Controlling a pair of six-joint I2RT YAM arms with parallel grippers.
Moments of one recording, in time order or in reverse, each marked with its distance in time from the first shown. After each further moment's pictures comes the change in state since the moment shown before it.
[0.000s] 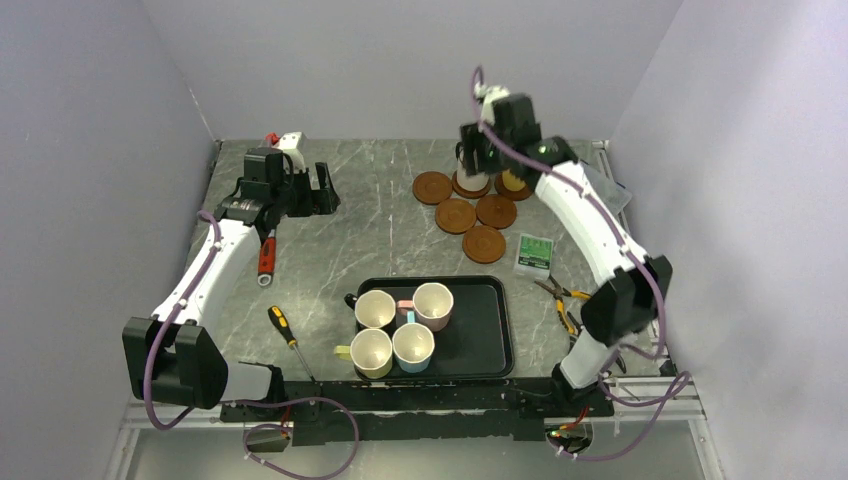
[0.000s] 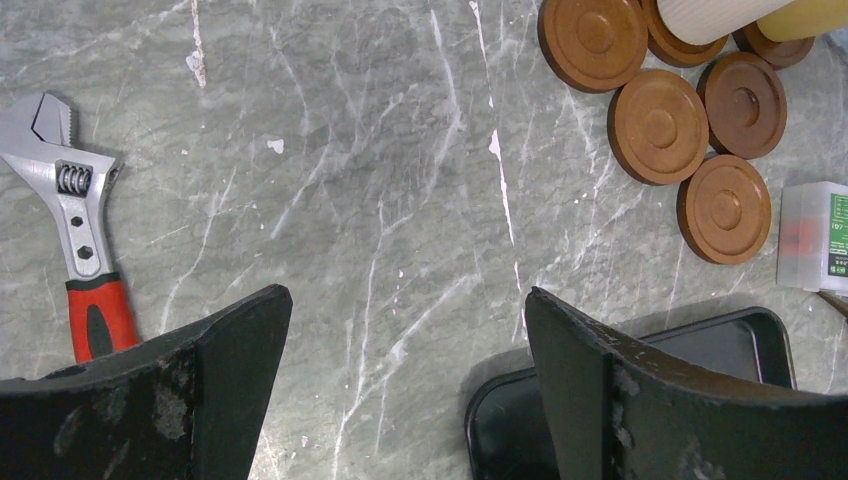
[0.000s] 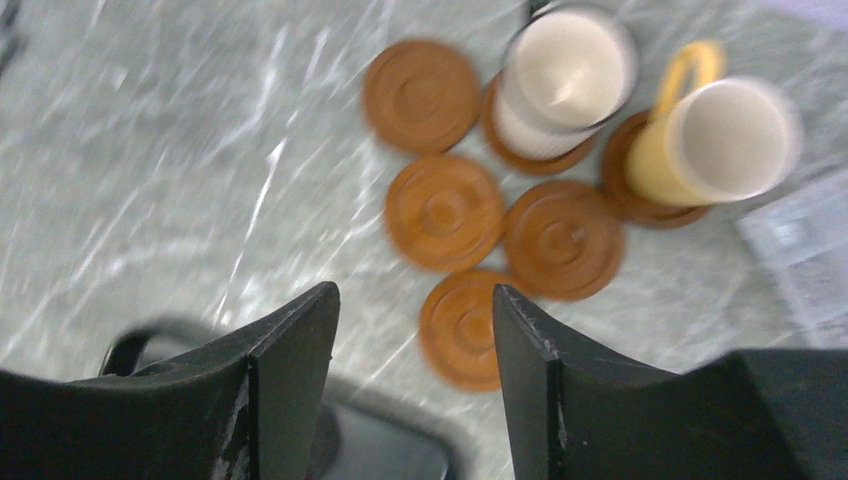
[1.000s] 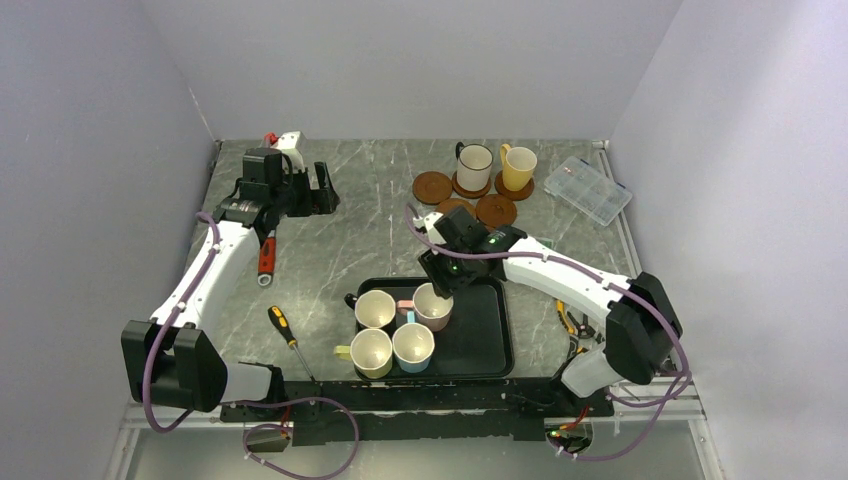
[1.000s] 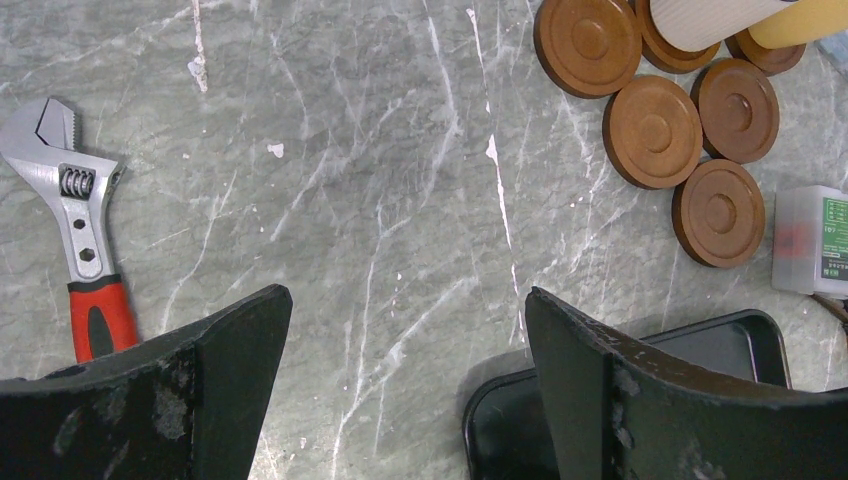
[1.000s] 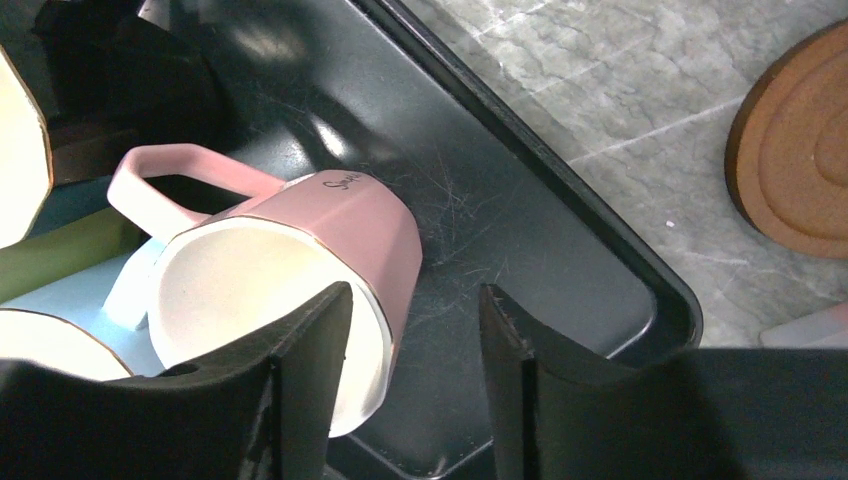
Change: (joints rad) left arm 0.000 -0.013 -0.005 0.006 -0.001 -0.004; right arm 0.366 -0.184 -0.620 0.040 -0.102 0.012
